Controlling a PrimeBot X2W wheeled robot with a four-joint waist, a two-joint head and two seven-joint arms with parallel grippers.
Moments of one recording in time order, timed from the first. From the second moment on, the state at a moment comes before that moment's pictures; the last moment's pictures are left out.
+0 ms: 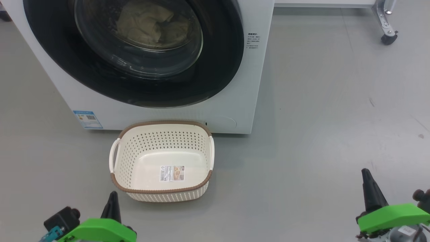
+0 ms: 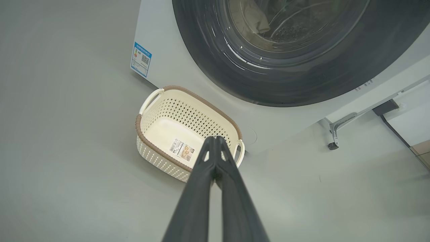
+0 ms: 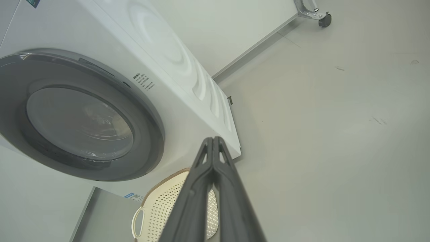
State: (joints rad) left arm -0.04 0.11 -0.21 0.26 -0.78 0.02 -0.10; right arm 0.10 -0.03 -0.09 0.14 0.70 0.13 -0.06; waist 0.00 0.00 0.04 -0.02
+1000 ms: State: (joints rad) left arm -0.05 0.09 -0.11 0.27 -1.11 -0.04 -0.03; right arm 0.04 -0.04 -0.09 0.19 1.07 0.13 -0.01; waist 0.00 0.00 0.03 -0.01
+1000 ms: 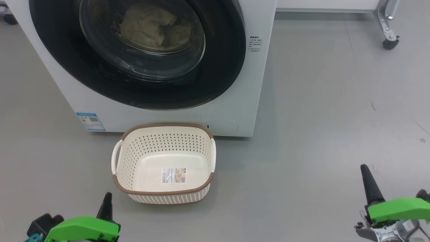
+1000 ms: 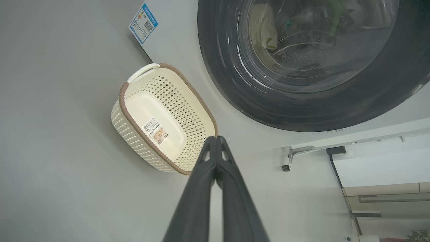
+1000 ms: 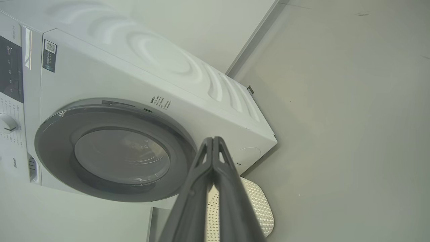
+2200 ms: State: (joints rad) left arm -0.05 0.07 0.01 0.27 -1.49 -0.10 0.06; right arm -0.02 -0.05 -0.09 0.25 1.48 0.13 0.06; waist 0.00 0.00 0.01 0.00
